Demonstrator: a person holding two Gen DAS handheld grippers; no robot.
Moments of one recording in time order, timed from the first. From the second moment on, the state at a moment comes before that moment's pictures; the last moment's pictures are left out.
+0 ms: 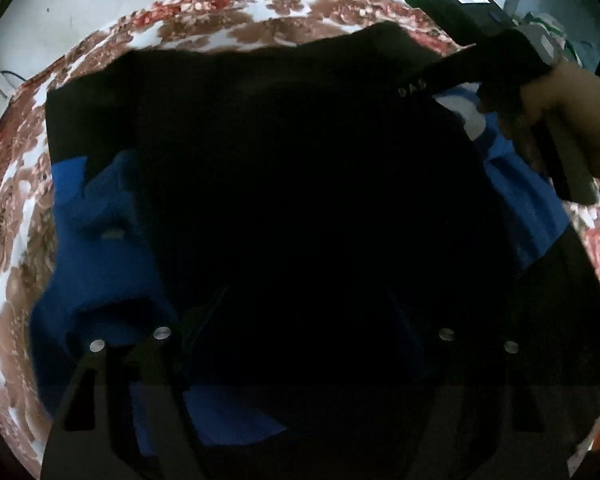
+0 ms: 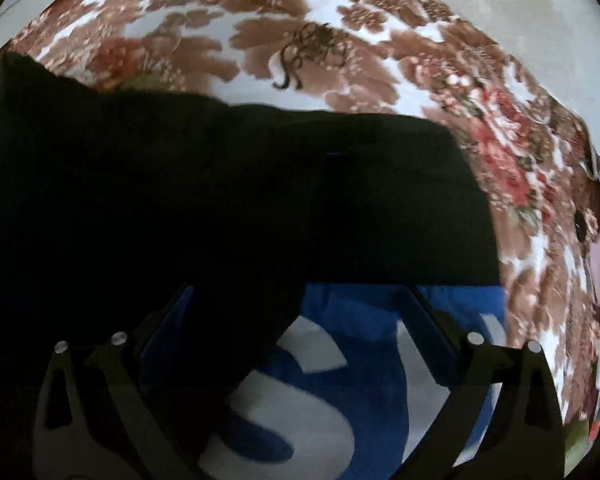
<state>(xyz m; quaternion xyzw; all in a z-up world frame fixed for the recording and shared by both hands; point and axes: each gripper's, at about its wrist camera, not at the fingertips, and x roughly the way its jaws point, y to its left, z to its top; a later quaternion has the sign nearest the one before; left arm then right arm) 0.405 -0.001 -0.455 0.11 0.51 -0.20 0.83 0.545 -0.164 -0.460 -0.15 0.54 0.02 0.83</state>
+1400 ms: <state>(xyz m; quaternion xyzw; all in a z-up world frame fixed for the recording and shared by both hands) 0.534 0.033 -0.433 0.08 0.51 -0.12 0.85 0.393 -0.151 -0.432 -0.09 0.55 0.03 0.83</state>
